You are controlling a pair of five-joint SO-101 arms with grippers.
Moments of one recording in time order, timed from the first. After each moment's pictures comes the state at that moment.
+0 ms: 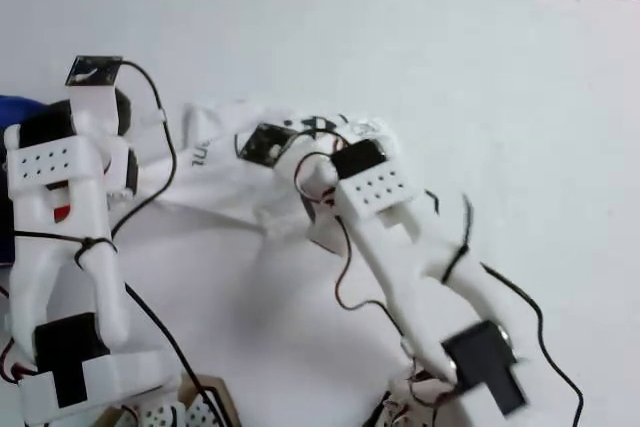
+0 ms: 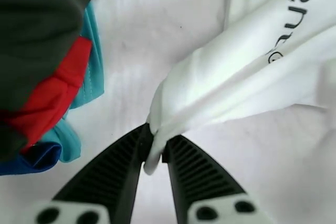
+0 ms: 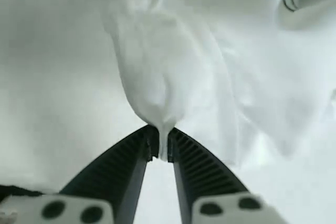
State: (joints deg) left arm -24.4 -8.5 17.0 79.9 -12.3; right arm -31.2 -8.9 21.2 82.5 37.8
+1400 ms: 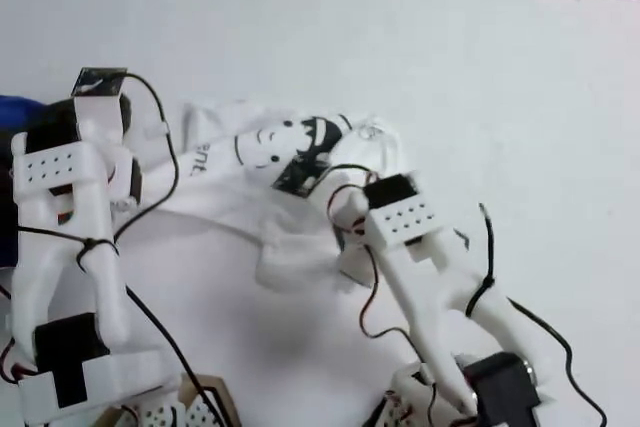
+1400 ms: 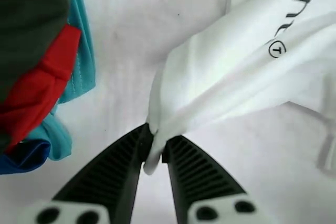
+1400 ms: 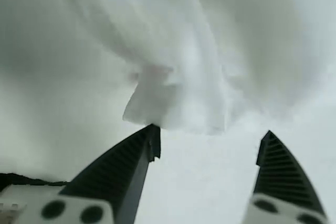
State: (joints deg) left arm -24.4 -8.5 21.2 77.8 -12.2; right arm -27.5 -17.8 40.1 76.3 38.3
